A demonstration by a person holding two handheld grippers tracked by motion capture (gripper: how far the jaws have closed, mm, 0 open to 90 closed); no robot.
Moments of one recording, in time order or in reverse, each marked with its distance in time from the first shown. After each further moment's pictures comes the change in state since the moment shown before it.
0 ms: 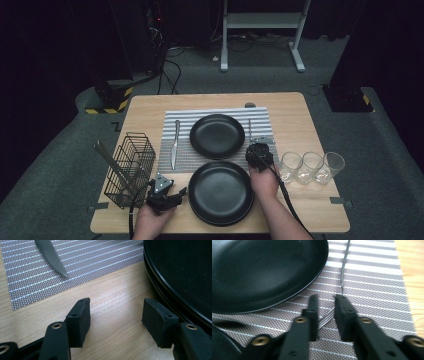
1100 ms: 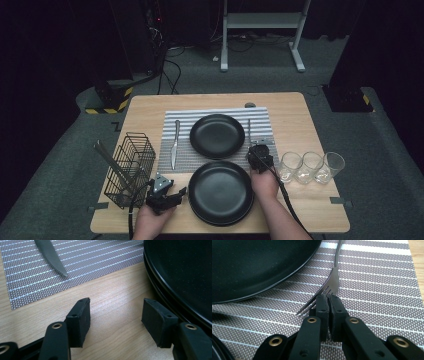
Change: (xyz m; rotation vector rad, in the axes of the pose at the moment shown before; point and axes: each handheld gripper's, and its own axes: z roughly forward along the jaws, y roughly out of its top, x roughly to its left) left arm 0.001 0.000 0.000 -0.003 -0.009 -0.013; right arm -0.005 -0.009 0.016 0.084 0.003 0.032
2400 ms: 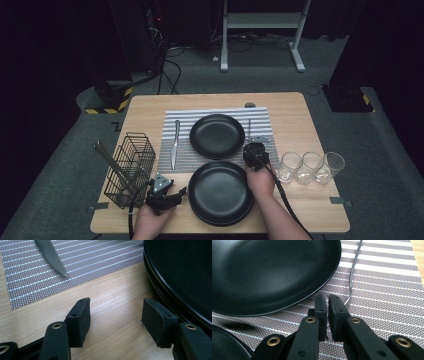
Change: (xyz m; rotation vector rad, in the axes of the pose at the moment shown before) left arm 0.000 0.000 0.000 0.000 0.000 0.000; right arm 0.013 0.011 -0.007 -0.068 0.044 -0.031
